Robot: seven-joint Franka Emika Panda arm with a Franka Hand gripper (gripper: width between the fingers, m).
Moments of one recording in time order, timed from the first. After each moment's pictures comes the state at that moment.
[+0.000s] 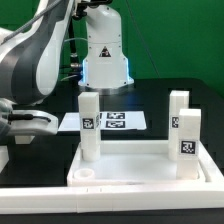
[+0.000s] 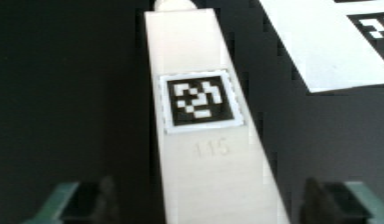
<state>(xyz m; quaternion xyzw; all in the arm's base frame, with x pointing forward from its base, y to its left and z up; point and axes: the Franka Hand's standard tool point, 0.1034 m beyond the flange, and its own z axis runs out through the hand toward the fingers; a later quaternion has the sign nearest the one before) 0.419 -0.199 0.011 -0.88 0.09 0.46 0.08</state>
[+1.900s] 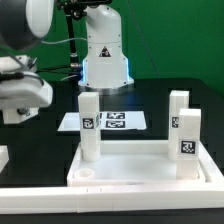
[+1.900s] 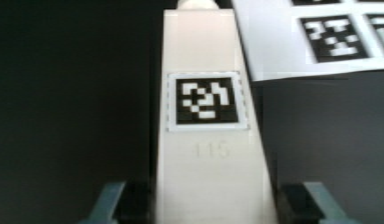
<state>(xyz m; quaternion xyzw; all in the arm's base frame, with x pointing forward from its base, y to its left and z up) 0.467 -0.191 0.087 -0.92 0.07 0.38 0.08</state>
